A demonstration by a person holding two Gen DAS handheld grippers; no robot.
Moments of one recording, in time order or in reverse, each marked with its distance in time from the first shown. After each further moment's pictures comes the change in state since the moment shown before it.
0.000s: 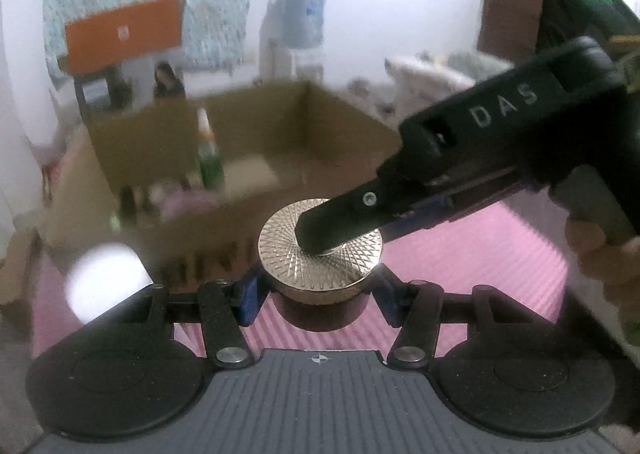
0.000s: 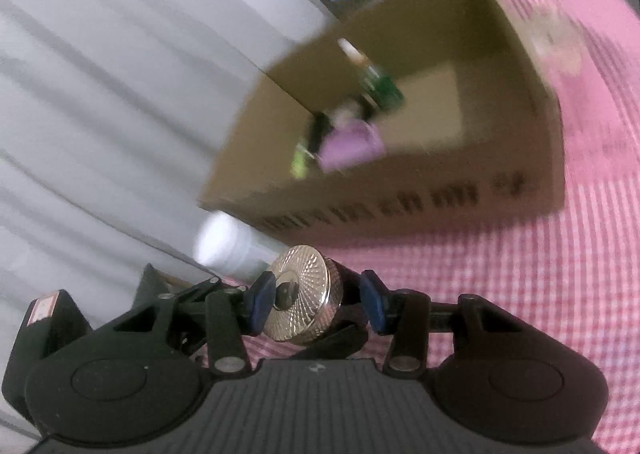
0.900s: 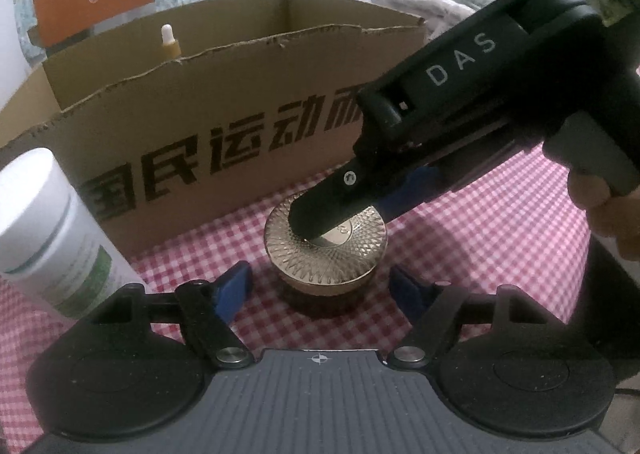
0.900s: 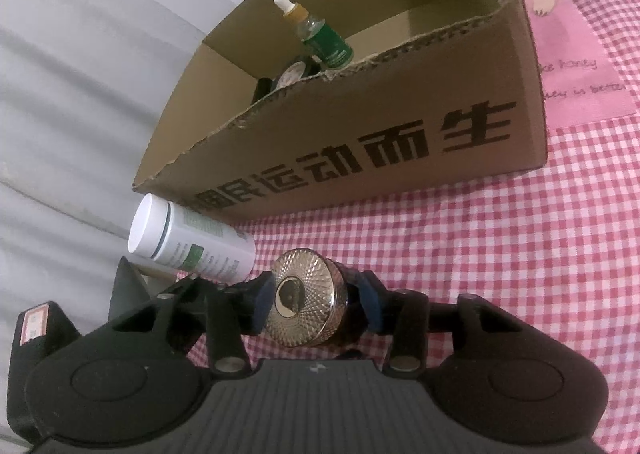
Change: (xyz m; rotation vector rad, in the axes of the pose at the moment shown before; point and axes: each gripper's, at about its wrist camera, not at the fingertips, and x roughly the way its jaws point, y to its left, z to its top) left arm 0.067 -0.004 -0.052 0.066 0.174 -0.034; right arm 0.047 -0.052 -0.021 0.108 0.108 -0.072
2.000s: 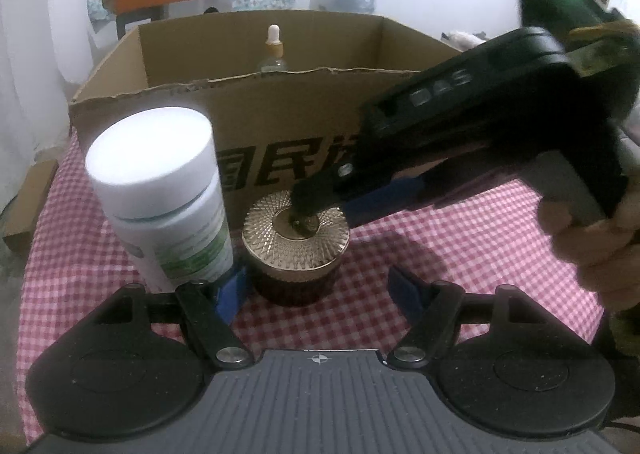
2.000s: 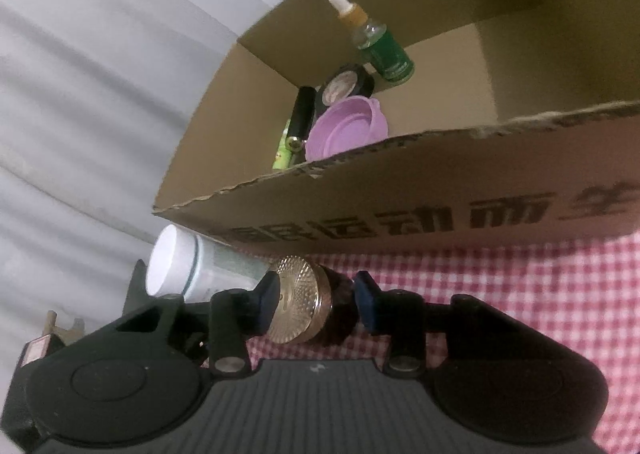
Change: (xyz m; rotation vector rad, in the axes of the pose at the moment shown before) left arm -0.030 0.042 -0.011 -0.199 -0.067 0.079; right arm 0.046 0.034 0.029 -0.056 0.001 0.058
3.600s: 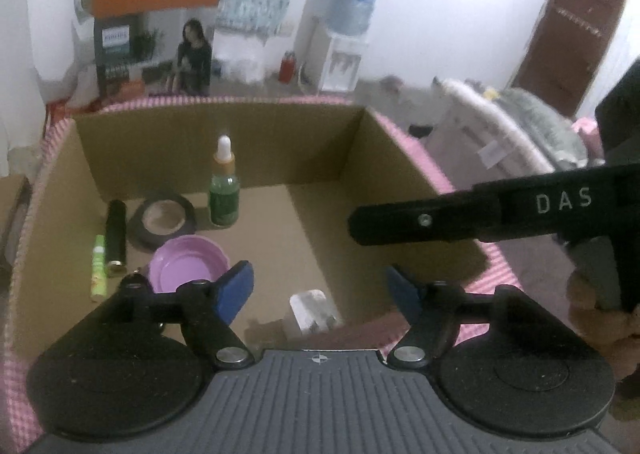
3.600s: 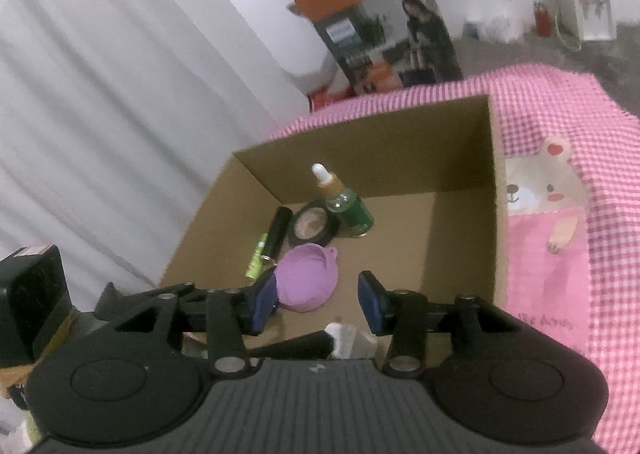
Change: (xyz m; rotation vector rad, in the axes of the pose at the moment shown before) left arm 0.008 -0.018 0.120 -0.108 -0.012 -0.076; right arm -0.097 0.000 0.073 -0.166 -0.173 -0.084
